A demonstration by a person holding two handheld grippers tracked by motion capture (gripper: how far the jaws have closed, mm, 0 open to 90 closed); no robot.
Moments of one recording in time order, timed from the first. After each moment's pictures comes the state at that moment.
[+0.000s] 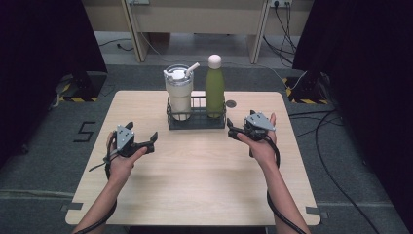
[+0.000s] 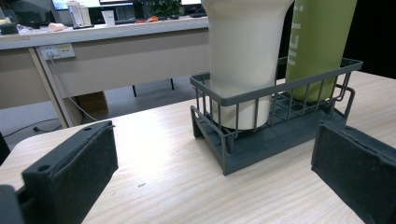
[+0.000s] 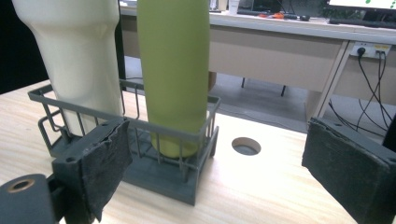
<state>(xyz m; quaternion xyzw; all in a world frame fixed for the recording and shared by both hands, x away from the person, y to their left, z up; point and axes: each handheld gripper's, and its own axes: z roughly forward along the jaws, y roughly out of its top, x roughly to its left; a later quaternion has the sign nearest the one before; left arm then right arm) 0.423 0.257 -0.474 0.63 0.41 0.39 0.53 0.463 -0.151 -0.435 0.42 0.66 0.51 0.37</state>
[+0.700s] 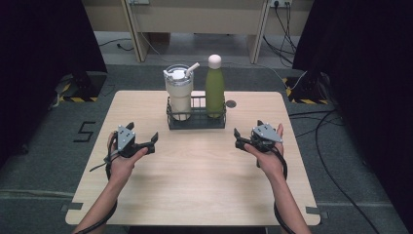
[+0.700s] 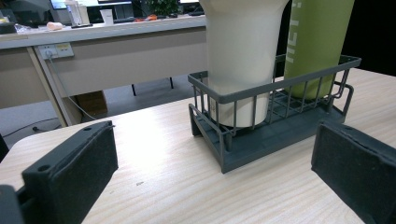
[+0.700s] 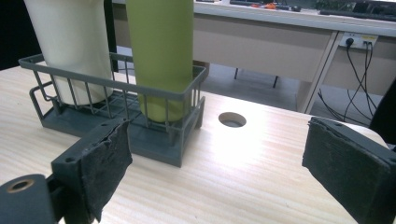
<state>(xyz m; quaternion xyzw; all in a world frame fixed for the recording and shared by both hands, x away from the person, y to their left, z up) 0.423 0.255 -0.475 0.63 0.41 0.39 0.53 0.438 -0.172 -0.455 0.42 0.66 0.49 0.38</state>
